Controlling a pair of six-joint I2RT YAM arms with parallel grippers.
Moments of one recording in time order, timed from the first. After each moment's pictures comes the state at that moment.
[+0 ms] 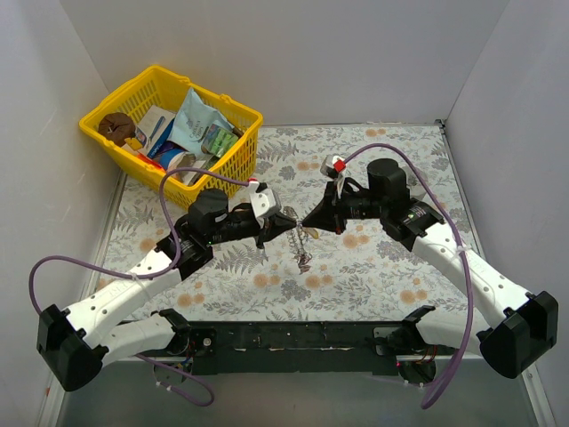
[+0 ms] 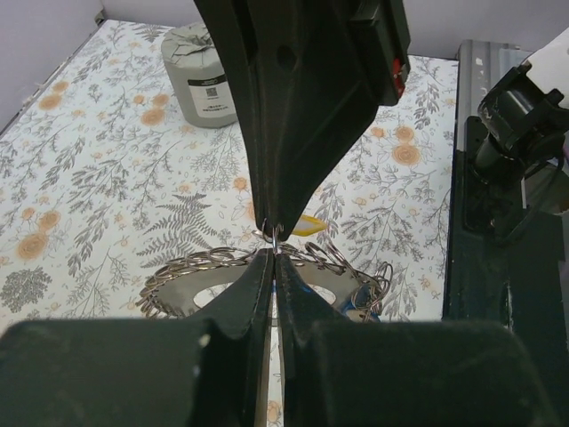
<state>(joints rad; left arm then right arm) -0.76 1.02 0.85 0.02 0.52 0.14 0.60 1.14 1.01 -0.25 -0.81 0.04</state>
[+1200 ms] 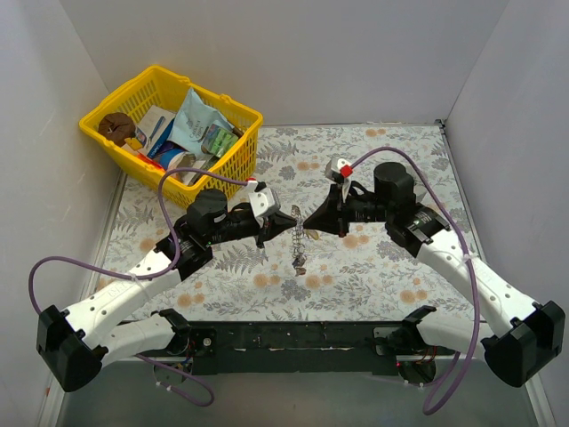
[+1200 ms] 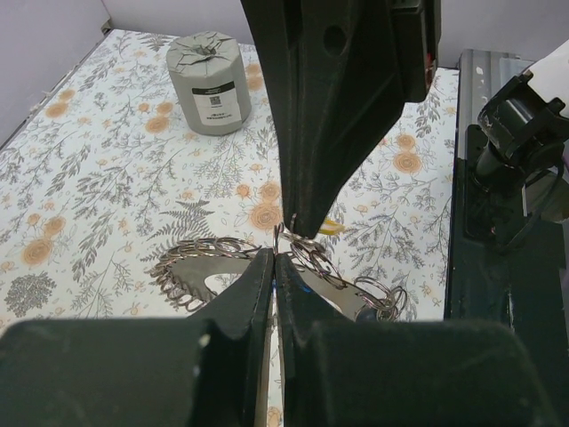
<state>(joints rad) -0.76 1.01 0.85 0.04 0.51 0.13 0.60 1.09 0.98 -0.21 -0.87 0.02</state>
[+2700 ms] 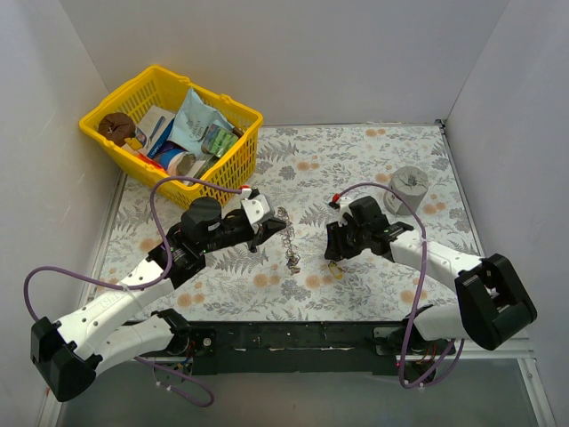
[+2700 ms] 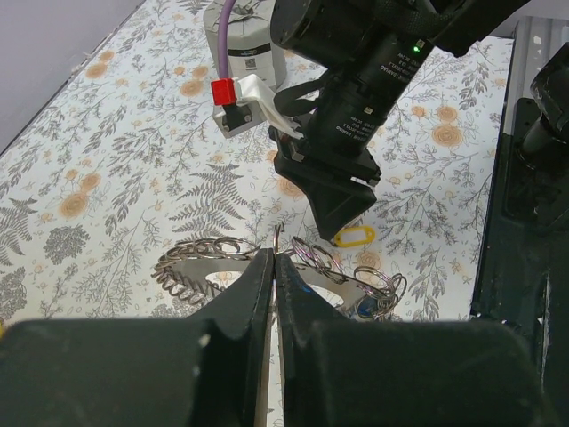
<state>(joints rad) -0.76 0.93 0.79 -0.03 0.40 0.18 0.56 1.32 0.66 -0.24 -0.31 0.21</state>
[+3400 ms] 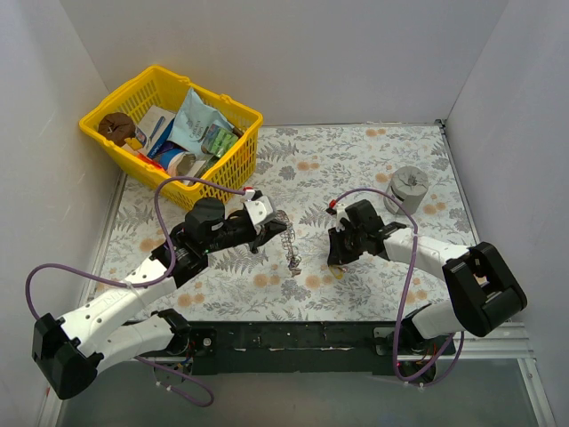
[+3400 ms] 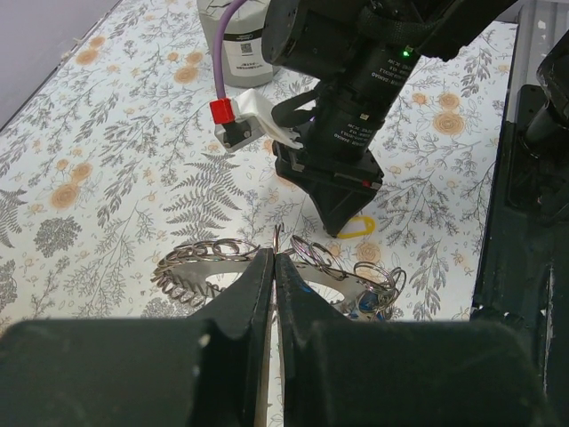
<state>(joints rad) -0.76 0.95 0.78 -0.02 0.40 0.18 0.56 1.41 0.66 -0.25 -0.34 0.20</state>
